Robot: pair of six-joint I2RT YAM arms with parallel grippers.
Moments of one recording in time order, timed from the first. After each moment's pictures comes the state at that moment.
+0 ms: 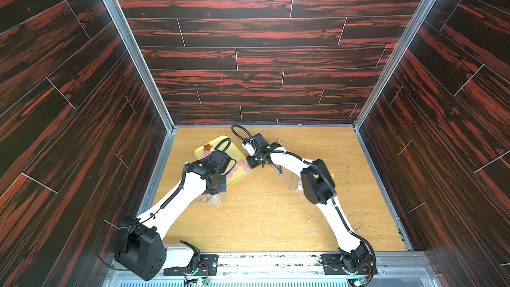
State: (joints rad) left arm -0.41 1.34 1.09 -1.06 -0.22 -0.49; right arm 0.71 2.42 1.97 -0.55 -0.08 0.05
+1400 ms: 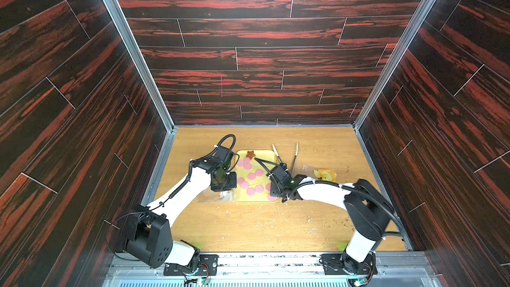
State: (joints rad) left arm -0.40 1.44 1.11 -0.91 0.13 -0.48; right arm 0.85 1.72 1.04 -0.42 0.27 0.79
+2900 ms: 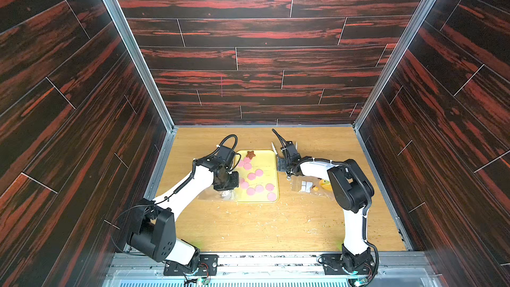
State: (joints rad) left arm -0.40 1.49 1.11 -0.87 0.16 -0.47; right arm 0.53 2.08 1.28 -0.12 0.26 0.36
